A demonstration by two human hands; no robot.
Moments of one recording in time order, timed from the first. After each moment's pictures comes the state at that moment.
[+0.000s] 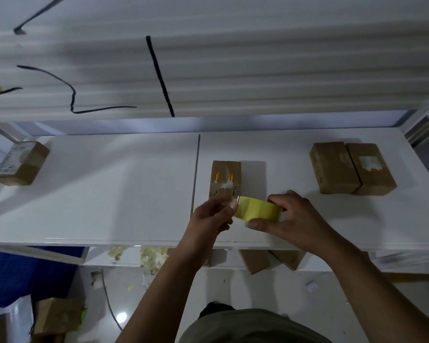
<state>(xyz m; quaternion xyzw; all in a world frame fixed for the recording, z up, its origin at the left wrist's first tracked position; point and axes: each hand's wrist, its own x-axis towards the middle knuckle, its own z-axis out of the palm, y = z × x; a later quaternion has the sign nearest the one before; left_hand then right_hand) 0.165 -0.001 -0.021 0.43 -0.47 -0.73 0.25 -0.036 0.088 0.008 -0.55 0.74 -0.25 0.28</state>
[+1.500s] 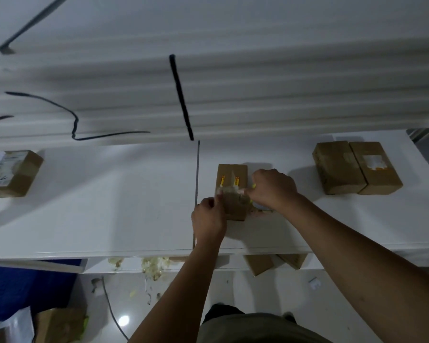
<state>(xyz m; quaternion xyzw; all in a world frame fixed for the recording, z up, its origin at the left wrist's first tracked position) 0.130 -0.048 -0.092 0.65 -0.58 -0.44 0.22 -0.048 -0.033 -0.049 -0.56 0.82 -0.06 0.14</state>
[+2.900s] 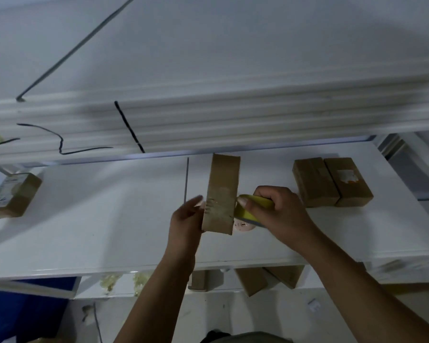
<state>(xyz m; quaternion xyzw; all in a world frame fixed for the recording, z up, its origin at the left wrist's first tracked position) 0.150 -0.013 0.022 0.53 -0.49 -0.62 0.30 -0.040 0.071 0.041 -0.50 0.69 -0.45 0.26</state>
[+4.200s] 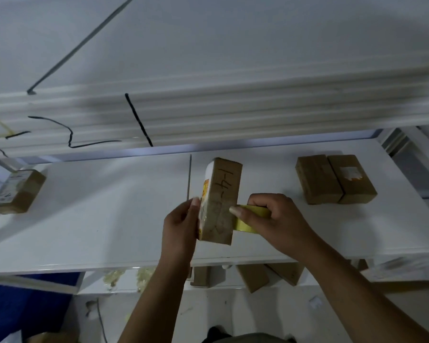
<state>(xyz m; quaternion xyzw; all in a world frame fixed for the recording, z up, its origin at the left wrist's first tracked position) 0.171 -0.003 0.027 0.50 -0.54 -0.60 0.32 -0.017 0.084 0.053 -0.54 0.67 -0.43 0.28</state>
